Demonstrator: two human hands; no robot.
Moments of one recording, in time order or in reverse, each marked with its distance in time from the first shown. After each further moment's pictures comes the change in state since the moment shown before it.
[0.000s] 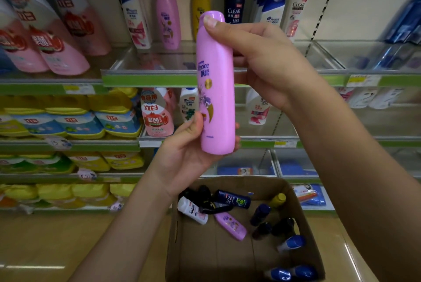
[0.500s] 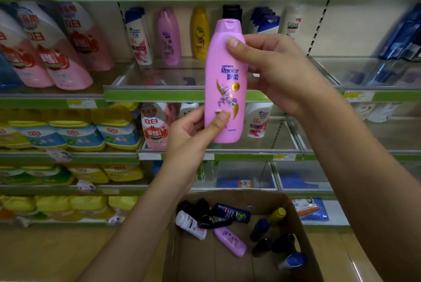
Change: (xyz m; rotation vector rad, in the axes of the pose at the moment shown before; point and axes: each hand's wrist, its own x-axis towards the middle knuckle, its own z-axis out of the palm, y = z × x) left_hand 0.025 0.003 0.034 0.668 0.347 0.337; right_hand 0.008 -0.003 -0.032 0.015 -0.021 -0.061
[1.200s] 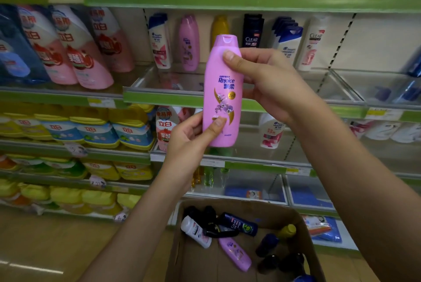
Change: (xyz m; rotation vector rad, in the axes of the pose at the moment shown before) left_hand 0.012 -0.002 -0.018 0.075 0.113 -0.031; right_hand 0.030 0.016 0.017 0.061 -0.052 0.029
